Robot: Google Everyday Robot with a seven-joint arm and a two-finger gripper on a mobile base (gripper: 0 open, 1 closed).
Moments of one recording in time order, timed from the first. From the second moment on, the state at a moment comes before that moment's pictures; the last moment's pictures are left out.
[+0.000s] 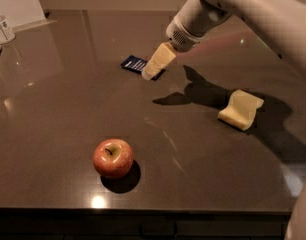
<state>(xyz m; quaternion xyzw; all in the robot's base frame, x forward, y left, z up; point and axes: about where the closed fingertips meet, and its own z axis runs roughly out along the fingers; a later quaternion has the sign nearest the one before) 0.668 -0.040 0.886 -0.46 0.84 0.11 0.27</state>
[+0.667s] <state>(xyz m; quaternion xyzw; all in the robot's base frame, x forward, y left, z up) 0.699 -0.029 0.866 -0.45 0.84 0.11 0.28</state>
